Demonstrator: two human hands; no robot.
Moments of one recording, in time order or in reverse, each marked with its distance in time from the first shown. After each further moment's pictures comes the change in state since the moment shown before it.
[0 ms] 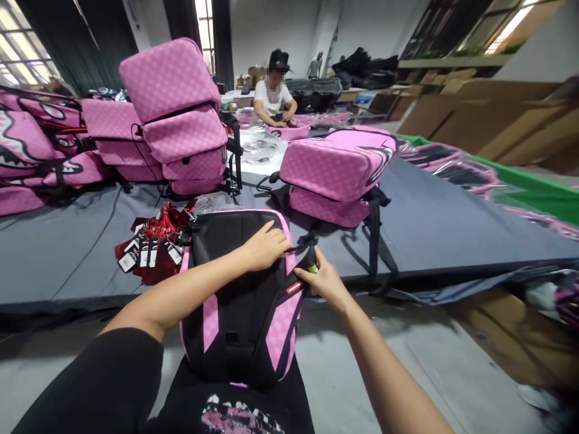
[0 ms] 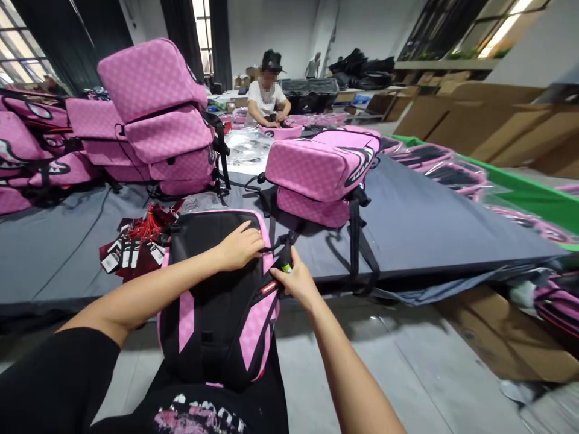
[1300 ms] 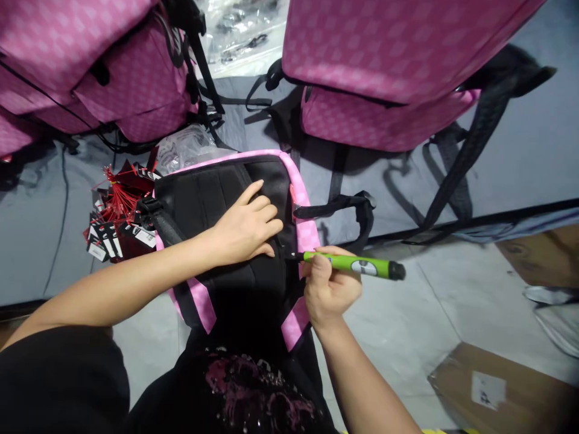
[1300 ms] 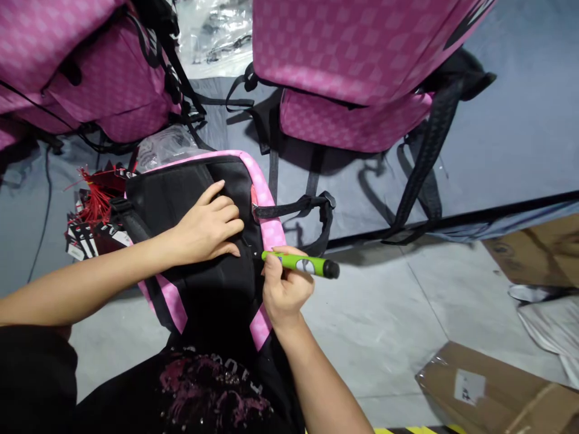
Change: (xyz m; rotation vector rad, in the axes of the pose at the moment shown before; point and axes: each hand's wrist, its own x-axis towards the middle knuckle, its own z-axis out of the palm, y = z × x) left_hand 0.000 -0.017 0.009 -0.203 -0.141 0.058; right_hand -0.047 0.015 0.056 0.182 0.429 -0.008
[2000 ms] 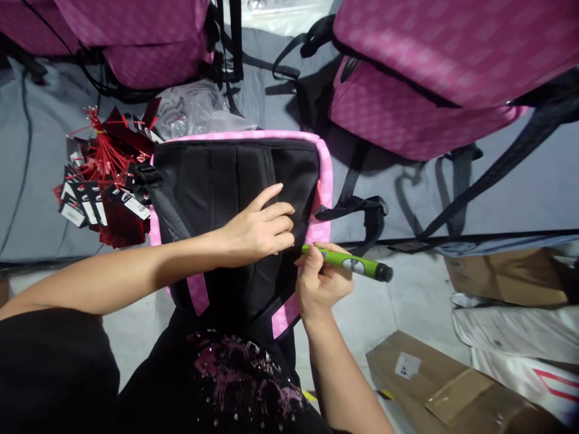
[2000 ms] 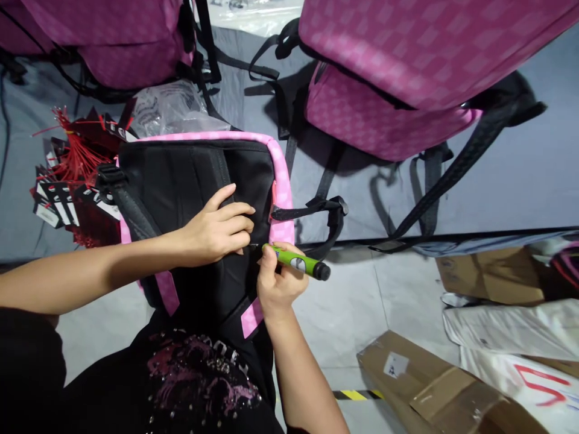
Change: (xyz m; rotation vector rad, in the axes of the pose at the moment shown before) left_hand -0.029 0.013 0.037 -0.145 0.205 0.001; right_hand -0.002 0.001 0.009 -0.387 -0.076 -0.237
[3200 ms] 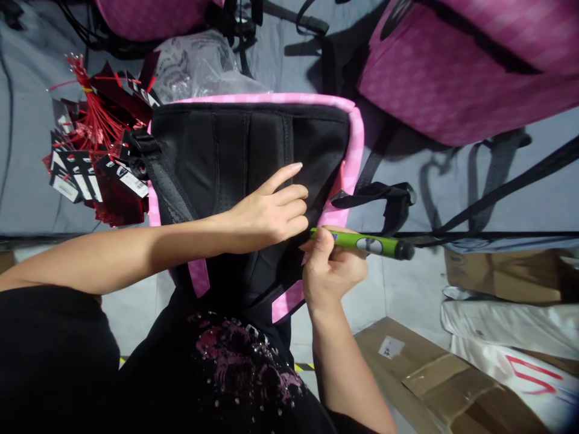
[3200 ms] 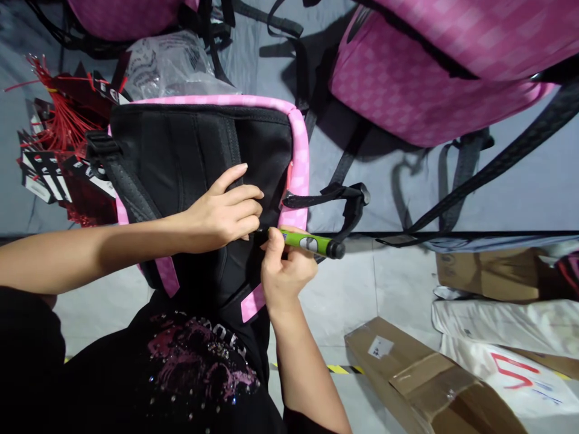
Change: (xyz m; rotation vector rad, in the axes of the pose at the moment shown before) left_hand 0.002 0.004 -0.001 -0.050 -0.063 -0.080; right_hand 0.003 -0.002 0.001 -0.040 -0.070 0.056
